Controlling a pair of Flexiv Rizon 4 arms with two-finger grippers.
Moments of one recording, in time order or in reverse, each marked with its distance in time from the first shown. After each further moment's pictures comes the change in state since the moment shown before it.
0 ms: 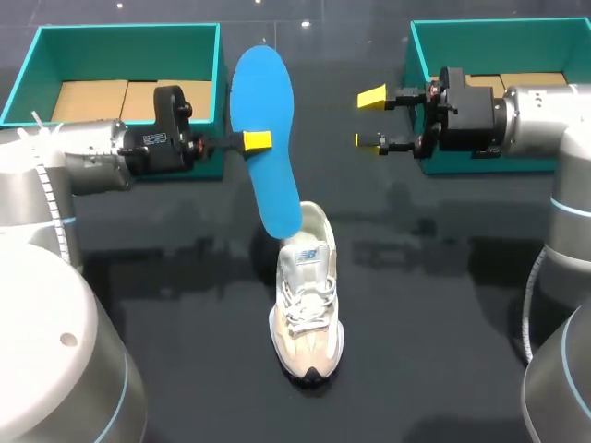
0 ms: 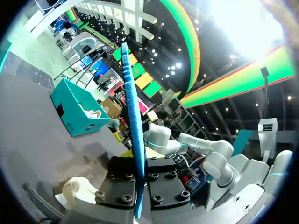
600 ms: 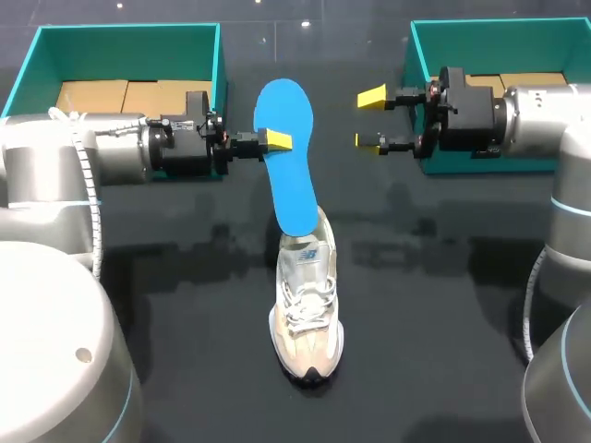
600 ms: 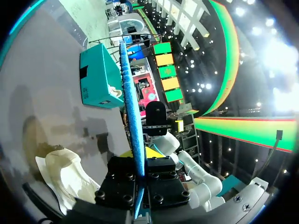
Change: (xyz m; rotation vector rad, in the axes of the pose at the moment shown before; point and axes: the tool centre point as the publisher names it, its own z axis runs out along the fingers) left arm -0.027 0.006 0.024 -0.039 -0.127 -0.474; right arm 0.000 0.000 0.000 0.000 0.000 0.000
